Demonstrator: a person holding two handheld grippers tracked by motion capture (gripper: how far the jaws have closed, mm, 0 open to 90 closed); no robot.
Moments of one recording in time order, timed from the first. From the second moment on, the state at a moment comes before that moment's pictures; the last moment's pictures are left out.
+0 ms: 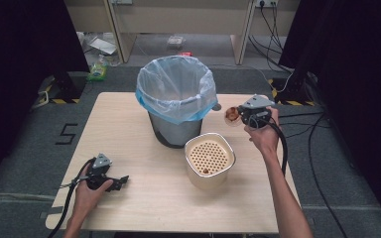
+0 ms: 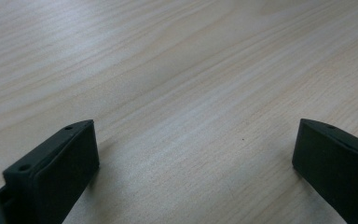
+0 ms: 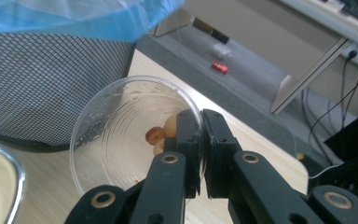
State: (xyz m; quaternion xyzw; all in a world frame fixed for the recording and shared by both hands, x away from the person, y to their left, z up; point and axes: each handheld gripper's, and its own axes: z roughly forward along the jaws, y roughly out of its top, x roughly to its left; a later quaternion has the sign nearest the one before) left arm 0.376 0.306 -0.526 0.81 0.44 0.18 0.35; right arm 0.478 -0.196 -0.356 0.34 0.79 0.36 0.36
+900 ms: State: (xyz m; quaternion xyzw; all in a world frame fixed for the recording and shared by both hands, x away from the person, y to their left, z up) left arm 0.376 0.306 -0.526 0.81 0.44 0.18 0.35; right arm 0.395 -0.150 -0.364 0.21 0.74 0.35 0.53
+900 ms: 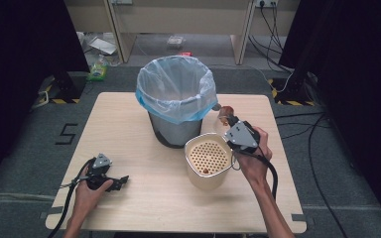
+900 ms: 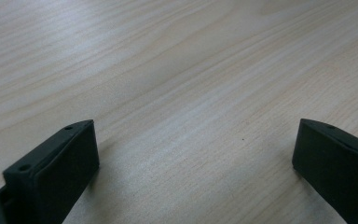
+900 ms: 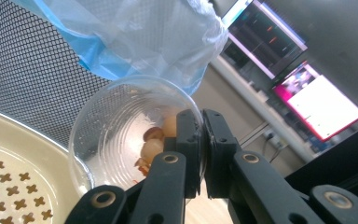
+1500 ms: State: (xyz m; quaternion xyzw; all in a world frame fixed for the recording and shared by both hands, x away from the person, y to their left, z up) left arm 0.376 0.306 -0.526 0.81 0.44 0.18 0.35; right arm 0.355 -0.128 -0.383 0.06 0.67 0.26 0.70
